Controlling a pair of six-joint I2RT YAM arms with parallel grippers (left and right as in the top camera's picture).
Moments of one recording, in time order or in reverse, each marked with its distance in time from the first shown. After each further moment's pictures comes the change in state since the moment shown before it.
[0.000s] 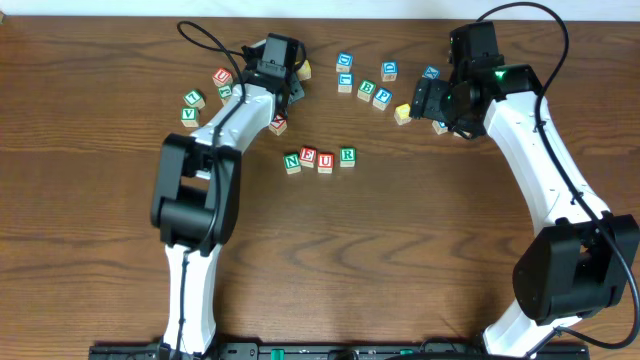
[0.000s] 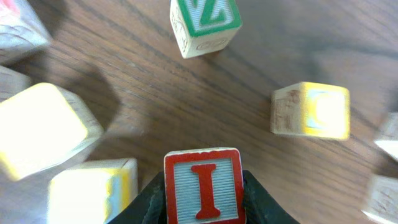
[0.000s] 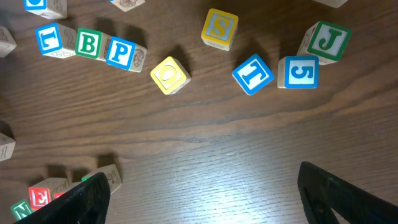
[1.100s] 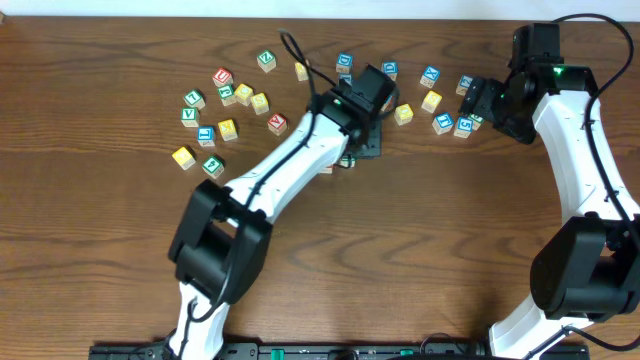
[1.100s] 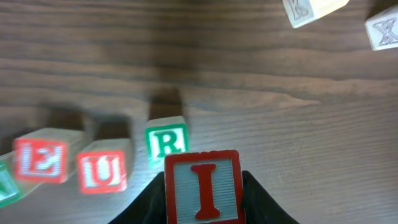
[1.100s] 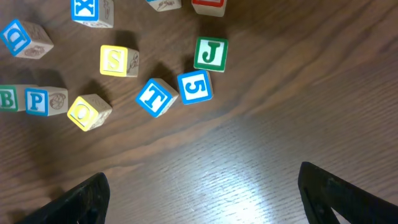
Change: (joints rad) left arm -0.369 -0.179 -0.001 -0.393 0.143 0.084; right arm -0.212 0.000 0.000 -0.056 -0.003 0.000
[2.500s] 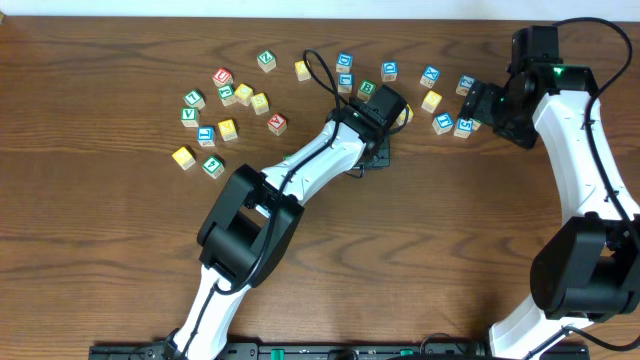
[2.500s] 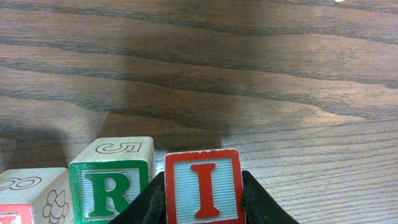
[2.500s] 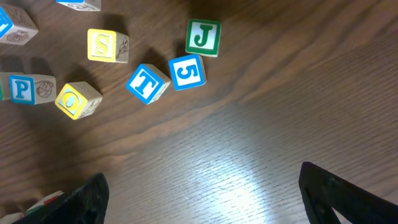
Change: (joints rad) left arm -0.030 0.137 0.000 0.092 0.000 -0.078; right arm 0.000 0.000 0.000 -0.044 0.000 0.000
